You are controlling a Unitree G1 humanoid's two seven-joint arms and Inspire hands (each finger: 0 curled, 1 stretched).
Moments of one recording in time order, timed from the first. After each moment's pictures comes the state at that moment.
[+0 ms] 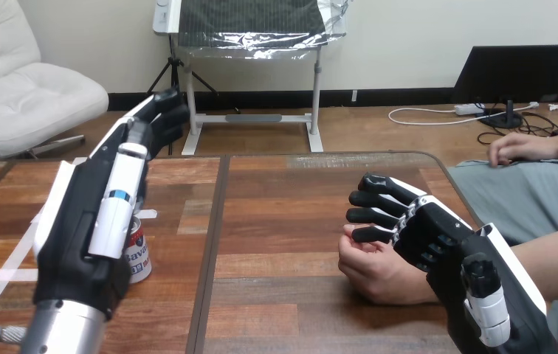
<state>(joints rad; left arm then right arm) 0.32 0.18 0.05 -0.76 -0.15 0.23 -0.07 0.38 -0.24 -0.01 -0.23 0.34 -0.44 0.52</state>
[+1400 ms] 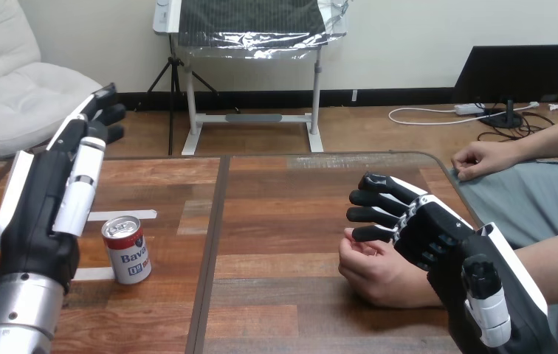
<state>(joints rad) 0.18 0.25 0.19 -0.52 -0.03 0.19 -0.10 0.38 -0.24 -0.01 -0.23 0.33 -0.45 0.52</state>
